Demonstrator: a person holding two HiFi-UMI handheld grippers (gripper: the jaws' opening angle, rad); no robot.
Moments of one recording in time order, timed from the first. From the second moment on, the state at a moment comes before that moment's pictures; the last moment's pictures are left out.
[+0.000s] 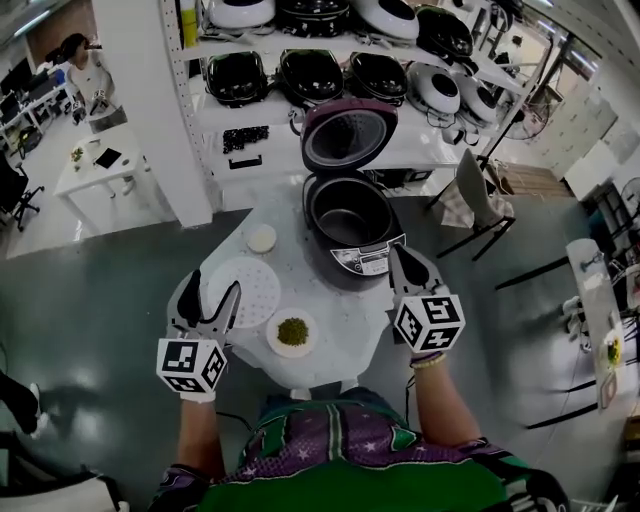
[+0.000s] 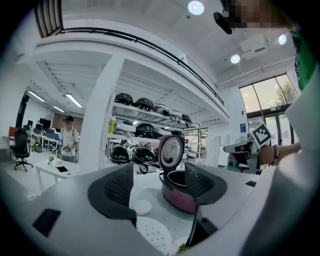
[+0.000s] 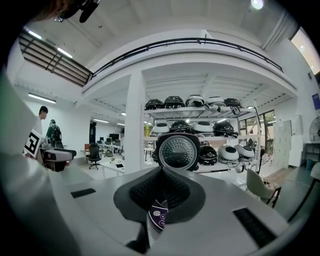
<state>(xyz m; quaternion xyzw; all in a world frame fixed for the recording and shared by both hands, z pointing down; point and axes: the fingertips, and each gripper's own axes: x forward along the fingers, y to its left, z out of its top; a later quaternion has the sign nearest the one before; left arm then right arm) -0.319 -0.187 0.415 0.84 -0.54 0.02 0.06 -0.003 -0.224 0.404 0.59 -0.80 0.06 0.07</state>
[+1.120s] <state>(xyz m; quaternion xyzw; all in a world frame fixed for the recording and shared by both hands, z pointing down) -0.384 -0.237 0.612 0.77 -0.59 0.14 0.19 -0.042 -0.239 0.460 0.54 -0.83 0.07 0.14</state>
